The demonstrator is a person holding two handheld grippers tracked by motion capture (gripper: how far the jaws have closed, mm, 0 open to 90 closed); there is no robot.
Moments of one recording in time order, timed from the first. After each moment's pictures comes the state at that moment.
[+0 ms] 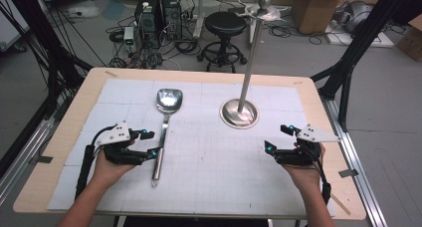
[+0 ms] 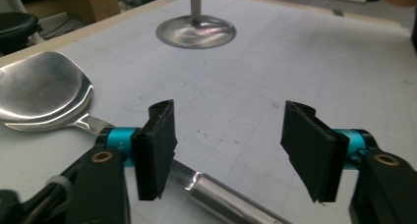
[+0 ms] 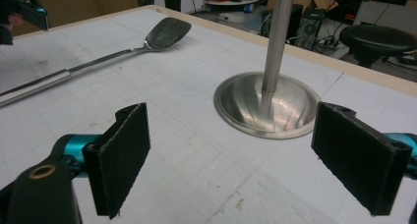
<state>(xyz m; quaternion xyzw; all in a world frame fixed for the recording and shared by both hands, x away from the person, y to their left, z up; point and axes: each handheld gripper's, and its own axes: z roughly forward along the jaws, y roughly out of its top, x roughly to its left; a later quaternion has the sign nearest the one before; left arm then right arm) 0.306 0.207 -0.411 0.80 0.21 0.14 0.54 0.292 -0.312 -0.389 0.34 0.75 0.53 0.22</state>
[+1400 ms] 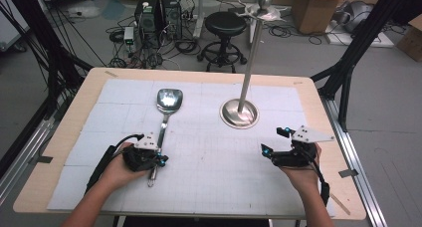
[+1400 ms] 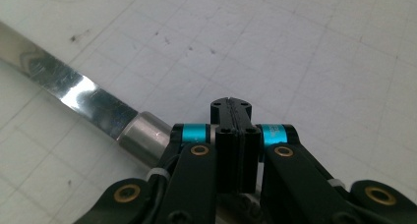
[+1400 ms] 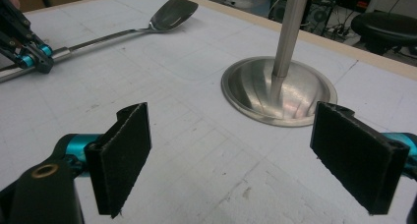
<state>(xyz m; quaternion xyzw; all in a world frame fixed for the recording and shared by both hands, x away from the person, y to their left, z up) 0.307 0.169 -0.436 0.89 0.24 0.08 0.37 0.295 -0.306 -0.396 0.33 0.77 0.51 0.21</state>
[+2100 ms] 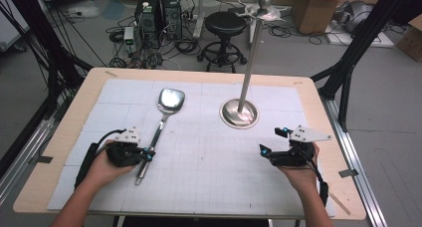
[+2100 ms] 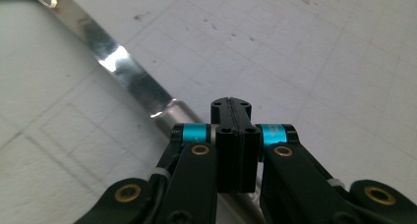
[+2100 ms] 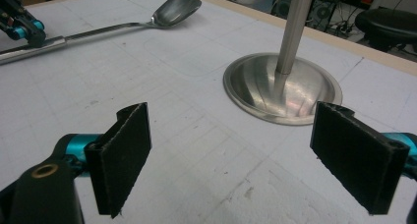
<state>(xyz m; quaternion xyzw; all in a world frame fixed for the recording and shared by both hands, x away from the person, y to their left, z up) 0.310 0.203 -0.429 0.88 0.27 0.07 0.39 0.298 -0.302 -0.399 0.32 0.78 0.50 0.21</state>
